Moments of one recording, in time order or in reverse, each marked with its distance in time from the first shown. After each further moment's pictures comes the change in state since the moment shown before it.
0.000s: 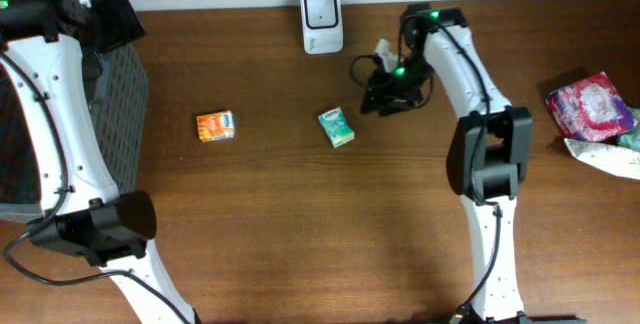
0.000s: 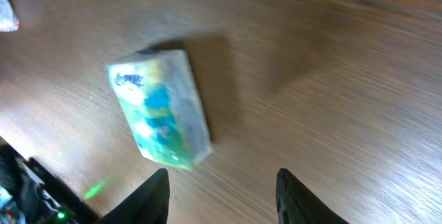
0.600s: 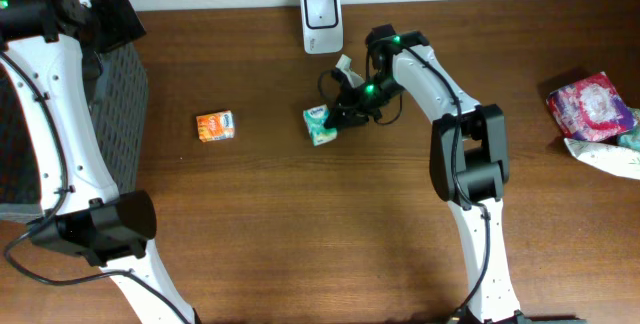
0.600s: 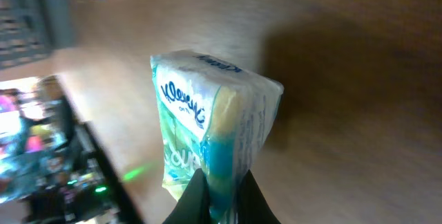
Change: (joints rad) left arm 0.000 0.000 0.000 0.000 0.000 0.000; right arm 0.082 0.000 -0.166 0.187 -0.341 -0.051
